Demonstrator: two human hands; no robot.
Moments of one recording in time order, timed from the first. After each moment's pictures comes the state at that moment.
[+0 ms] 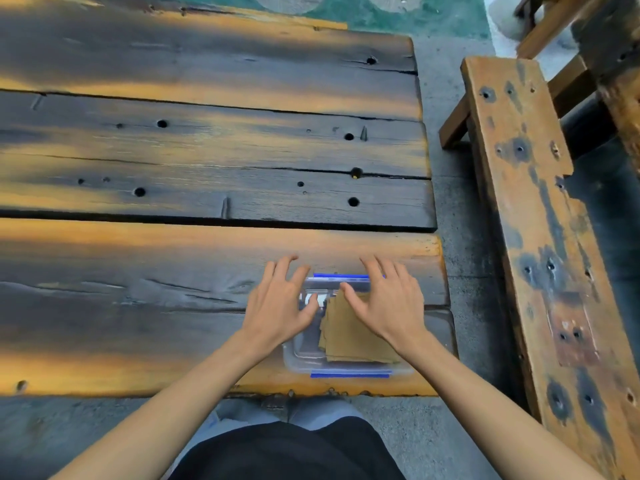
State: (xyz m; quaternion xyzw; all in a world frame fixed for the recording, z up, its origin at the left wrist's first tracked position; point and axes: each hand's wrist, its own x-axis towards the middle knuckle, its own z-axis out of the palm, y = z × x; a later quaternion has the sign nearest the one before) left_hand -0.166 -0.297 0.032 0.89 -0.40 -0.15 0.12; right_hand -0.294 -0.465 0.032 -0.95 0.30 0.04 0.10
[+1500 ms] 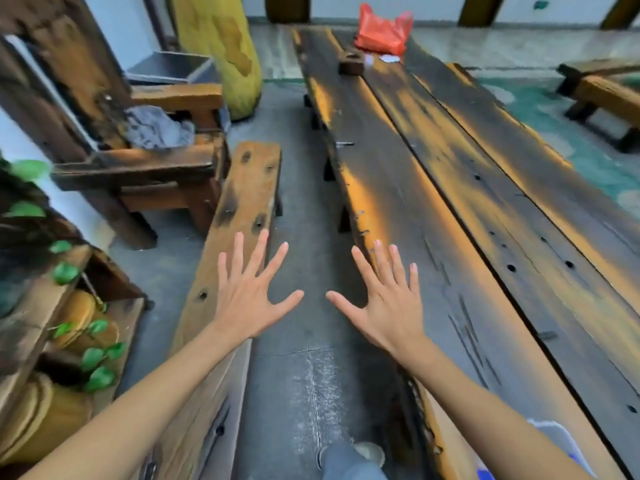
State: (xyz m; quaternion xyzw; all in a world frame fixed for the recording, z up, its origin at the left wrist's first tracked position) left_hand -0.449 0.119 0.124 0.95 0.28 0.11 0.05; right_hand -0.294 -0.079 0.140 -0.91 -0.39 -0.05 0.14
